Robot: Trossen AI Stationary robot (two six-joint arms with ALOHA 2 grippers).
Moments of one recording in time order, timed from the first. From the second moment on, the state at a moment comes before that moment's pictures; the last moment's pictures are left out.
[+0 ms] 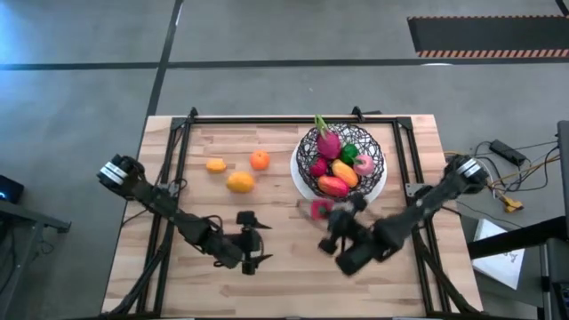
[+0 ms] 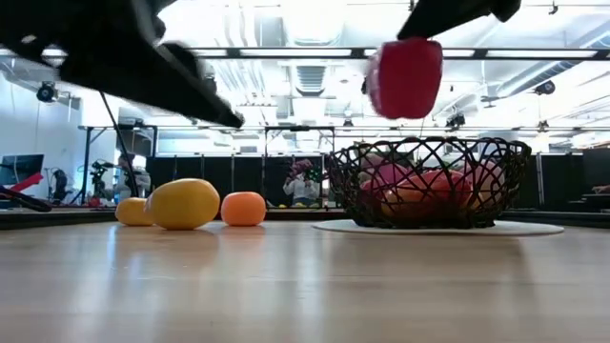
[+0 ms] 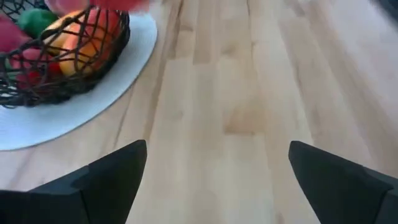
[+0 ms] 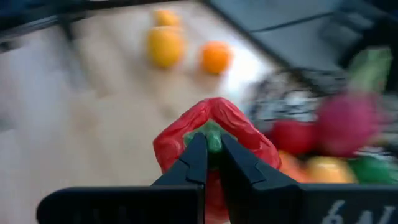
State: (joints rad) left arm -0.59 1.58 0.80 0.13 -0.61 -0.26; right arm 0.60 1.66 1.30 -0.84 0.97 0.93
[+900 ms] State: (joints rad) left arm -0.62 1.77 0.60 0.70 -0.63 -0.33; right arm 0.01 1.39 0.91 -0.54 0.60 0.71
